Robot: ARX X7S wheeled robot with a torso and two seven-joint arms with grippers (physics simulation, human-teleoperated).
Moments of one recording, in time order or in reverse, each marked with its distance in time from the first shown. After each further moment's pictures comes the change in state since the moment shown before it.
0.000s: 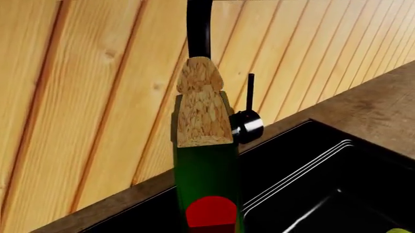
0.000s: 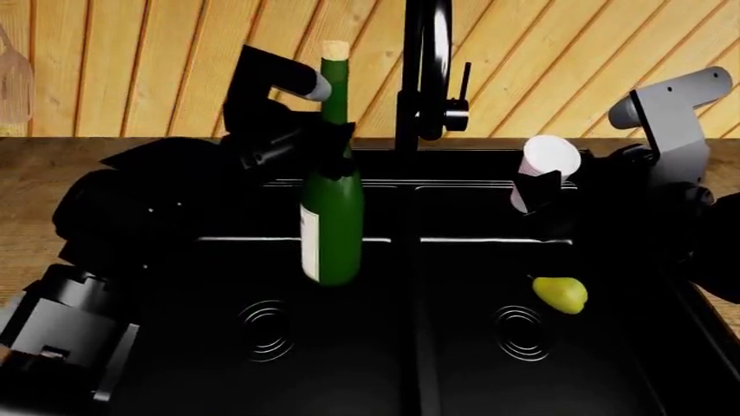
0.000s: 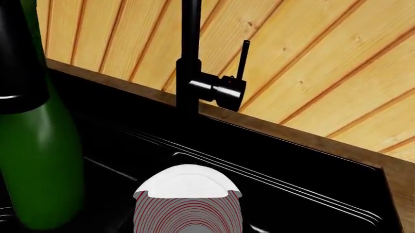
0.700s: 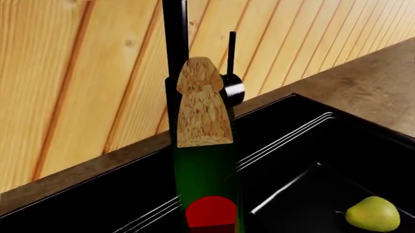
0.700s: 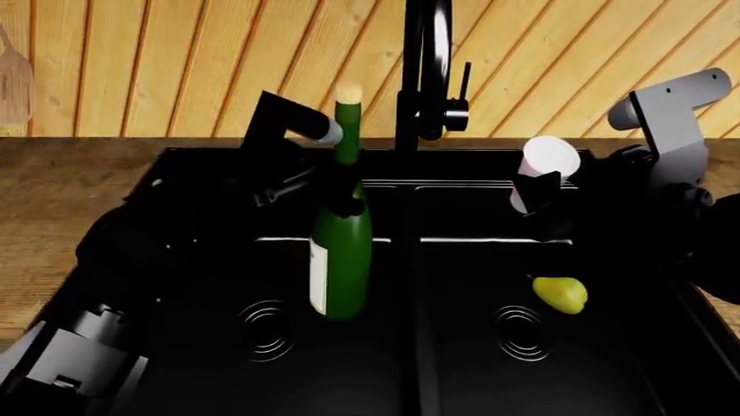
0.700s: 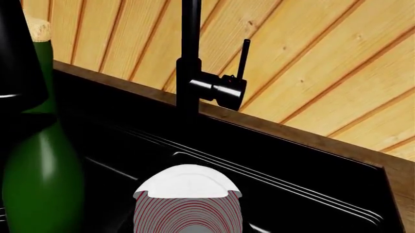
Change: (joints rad) left arm 0.104 -0.005 0.023 0.044 -0.016 0.016 0.003; right arm -0.001 0.003 -0.008 0.002 0.004 -0.009 0.002
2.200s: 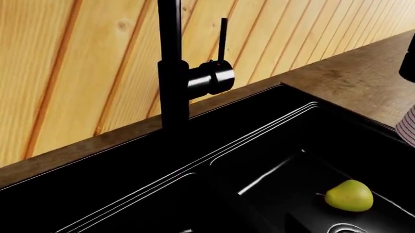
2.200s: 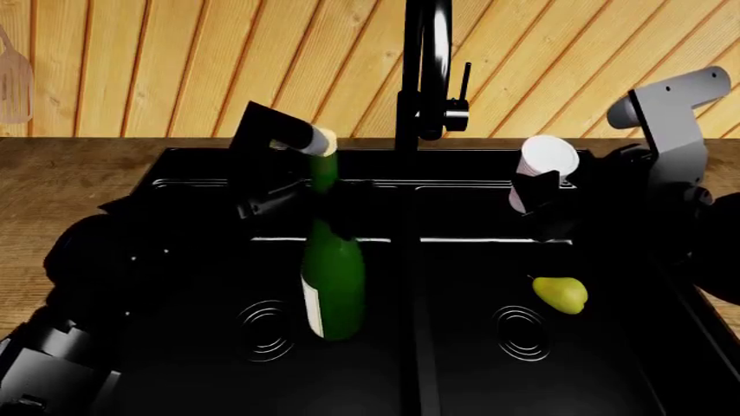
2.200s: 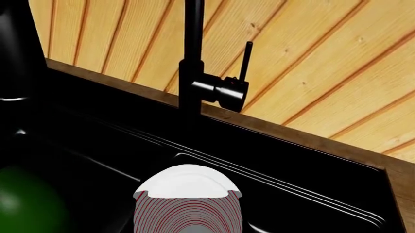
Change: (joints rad) left arm 0.037 -0.076 -0.021 0.115 -0.095 -0.083 -0.016; right arm 0.009 0.005 -0.012 -0.004 0.022 -0.005 0.015
